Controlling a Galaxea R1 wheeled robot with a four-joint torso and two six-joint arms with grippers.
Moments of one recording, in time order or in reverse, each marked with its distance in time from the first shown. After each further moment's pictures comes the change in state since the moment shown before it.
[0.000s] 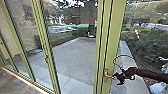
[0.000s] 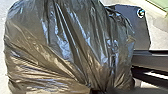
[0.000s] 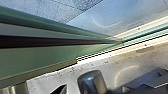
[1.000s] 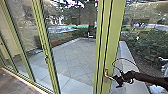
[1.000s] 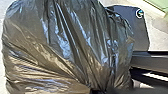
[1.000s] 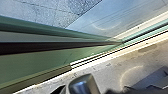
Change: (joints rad) left arm 0.000 0.006 -0.002 0.000 -0.001 0.000; right arm -0.078 0.044 -0.056 -0.101 0.066 0.113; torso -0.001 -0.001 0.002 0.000
